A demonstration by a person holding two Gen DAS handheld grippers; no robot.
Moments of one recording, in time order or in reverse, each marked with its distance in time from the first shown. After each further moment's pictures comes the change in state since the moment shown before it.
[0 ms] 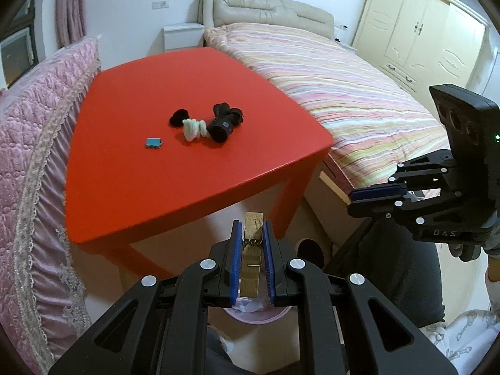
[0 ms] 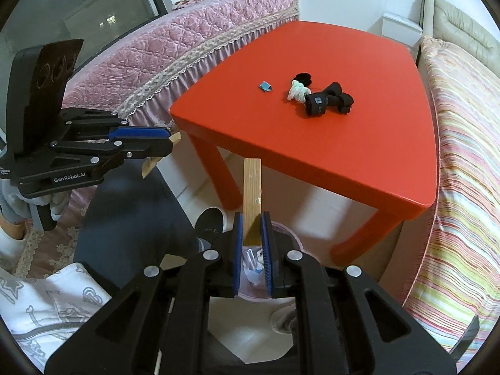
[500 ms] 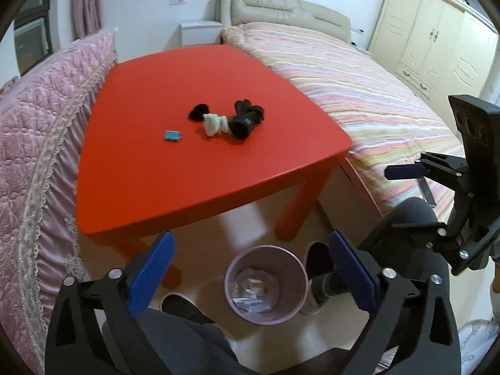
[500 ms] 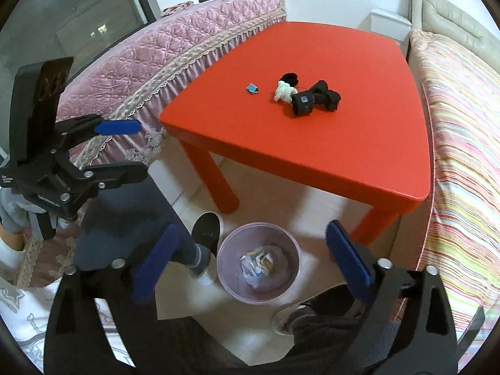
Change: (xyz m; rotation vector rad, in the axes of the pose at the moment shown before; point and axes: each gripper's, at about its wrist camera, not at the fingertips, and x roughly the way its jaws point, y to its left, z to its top) left arm 0.003 0.017 -0.002 -0.062 -0.003 0.060; right arm 0.001 -0.012 0.000 0.050 -0.016 -0.031
